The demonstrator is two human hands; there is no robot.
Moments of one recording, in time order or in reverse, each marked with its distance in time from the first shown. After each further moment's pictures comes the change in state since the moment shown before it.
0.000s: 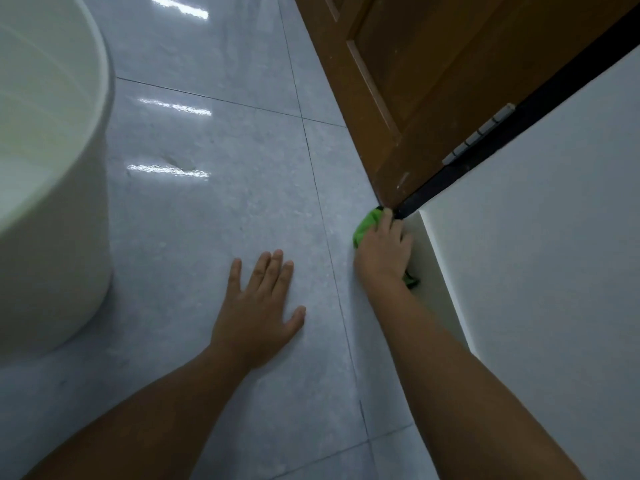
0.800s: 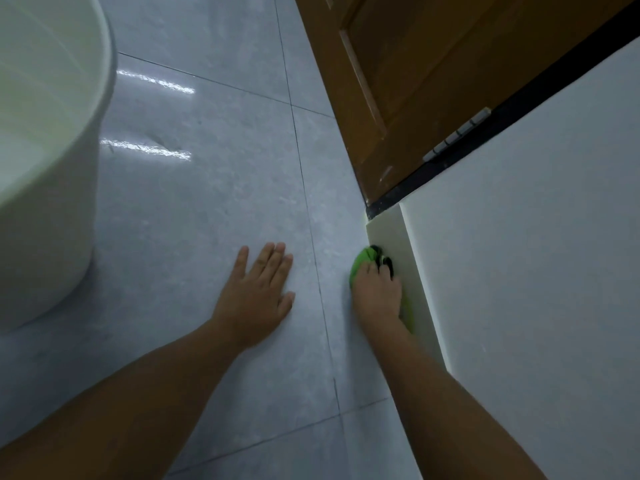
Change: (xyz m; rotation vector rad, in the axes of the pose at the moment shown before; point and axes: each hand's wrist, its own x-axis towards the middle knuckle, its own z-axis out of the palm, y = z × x) left_hand 0.005 0.017 0.008 -0.015 -0.006 0.111; right_hand -0.068 0.034 0.022 -0.101 -0.137 -0.103
